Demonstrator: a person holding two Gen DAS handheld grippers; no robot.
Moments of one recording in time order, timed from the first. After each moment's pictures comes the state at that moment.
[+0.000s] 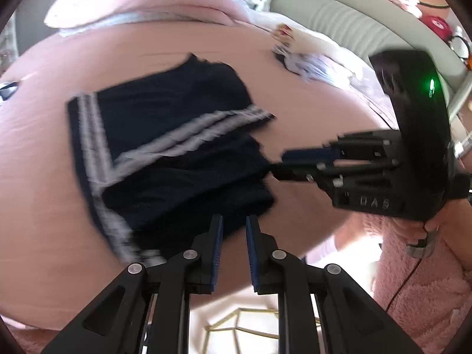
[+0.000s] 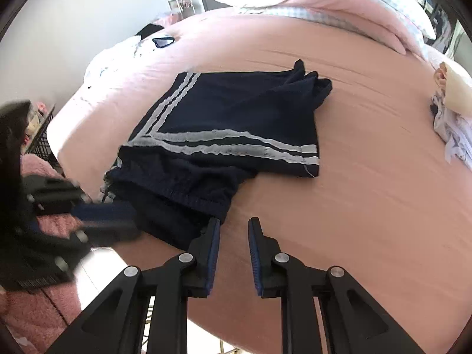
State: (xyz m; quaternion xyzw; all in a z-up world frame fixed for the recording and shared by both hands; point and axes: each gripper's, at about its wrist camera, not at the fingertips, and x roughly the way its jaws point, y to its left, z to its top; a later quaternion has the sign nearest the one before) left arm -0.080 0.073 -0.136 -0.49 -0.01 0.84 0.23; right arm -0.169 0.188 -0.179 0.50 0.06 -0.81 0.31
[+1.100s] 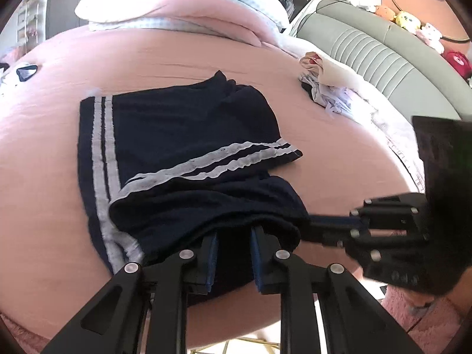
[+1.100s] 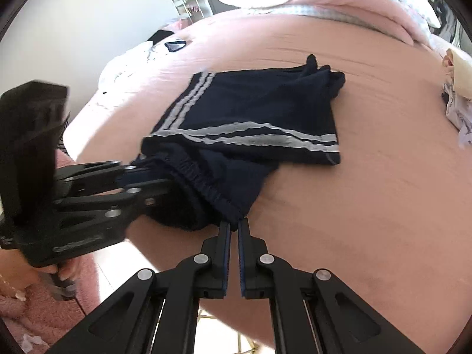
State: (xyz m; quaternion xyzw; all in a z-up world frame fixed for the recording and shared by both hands) left arm -0.103 0.065 -0.143 -0.45 -0.07 0.87 0.17; right arm -0.152 0.186 -0.179 0.50 0.02 -0.81 0.32
